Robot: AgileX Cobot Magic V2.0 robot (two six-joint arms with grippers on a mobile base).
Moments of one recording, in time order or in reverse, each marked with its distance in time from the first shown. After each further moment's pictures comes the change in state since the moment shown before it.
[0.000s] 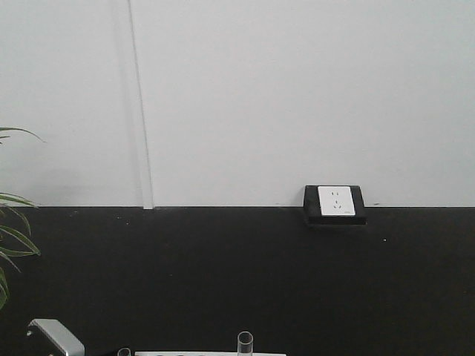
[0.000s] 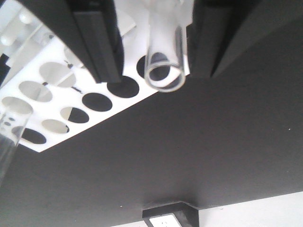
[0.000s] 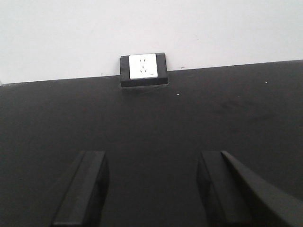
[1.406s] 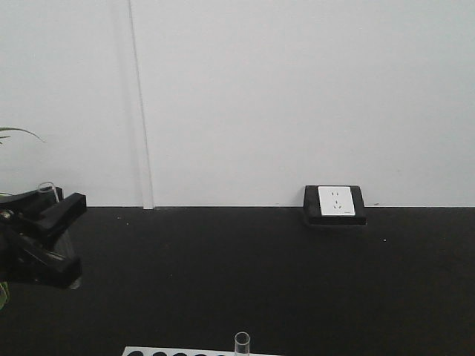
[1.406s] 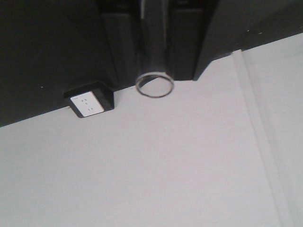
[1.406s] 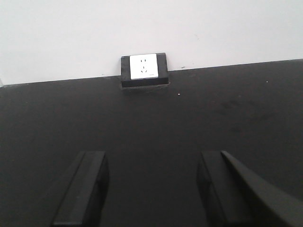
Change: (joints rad) left arm 0.000 -0.527 -0.388 -0.128 0.676 0.000; right arm 0.000 0.000 0.000 0.011 0.000 -0.002
